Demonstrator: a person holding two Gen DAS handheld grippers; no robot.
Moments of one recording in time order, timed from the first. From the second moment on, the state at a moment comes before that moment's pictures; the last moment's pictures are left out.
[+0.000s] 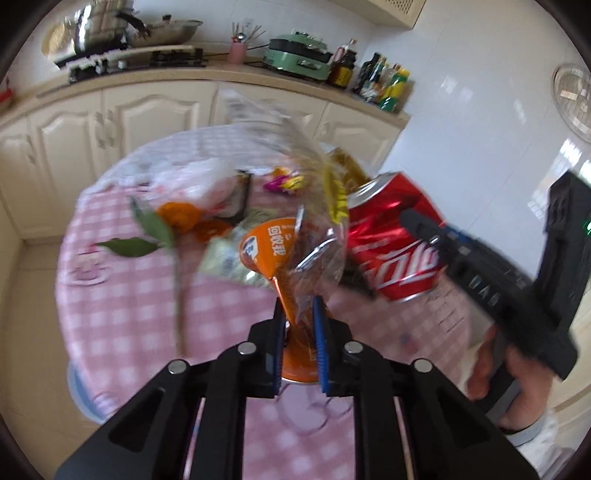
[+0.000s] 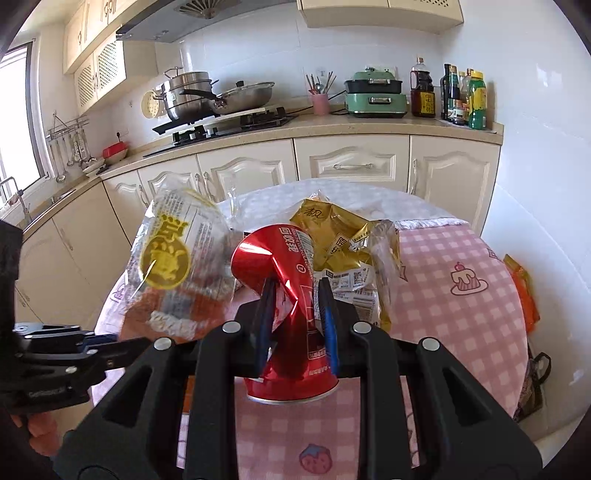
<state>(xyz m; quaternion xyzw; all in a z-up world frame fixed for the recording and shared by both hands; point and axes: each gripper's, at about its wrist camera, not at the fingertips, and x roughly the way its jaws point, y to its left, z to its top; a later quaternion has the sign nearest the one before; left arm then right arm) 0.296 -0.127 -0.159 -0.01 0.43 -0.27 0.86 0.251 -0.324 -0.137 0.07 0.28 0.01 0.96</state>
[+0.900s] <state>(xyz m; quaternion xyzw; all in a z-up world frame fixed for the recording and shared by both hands) 0.265 -0.093 -0.145 0.00 0.38 -0.21 0.90 0.202 -0.312 -0.133 0.07 0.26 -0.01 0.96</state>
